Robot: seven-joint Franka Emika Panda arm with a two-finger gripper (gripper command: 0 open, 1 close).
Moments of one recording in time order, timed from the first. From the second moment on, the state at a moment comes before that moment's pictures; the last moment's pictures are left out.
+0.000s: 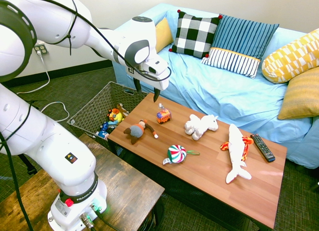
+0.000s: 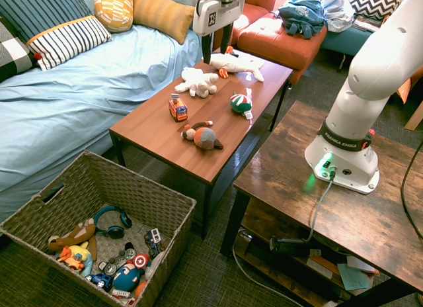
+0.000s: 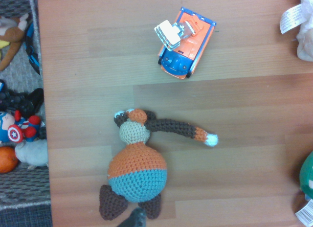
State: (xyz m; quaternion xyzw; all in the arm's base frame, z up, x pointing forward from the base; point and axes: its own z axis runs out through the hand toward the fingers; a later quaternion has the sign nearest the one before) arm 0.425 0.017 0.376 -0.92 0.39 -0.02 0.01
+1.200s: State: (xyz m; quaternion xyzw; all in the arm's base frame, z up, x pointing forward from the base) arm 0.618 0.013 0.238 -0.84 0.53 0.08 0.01
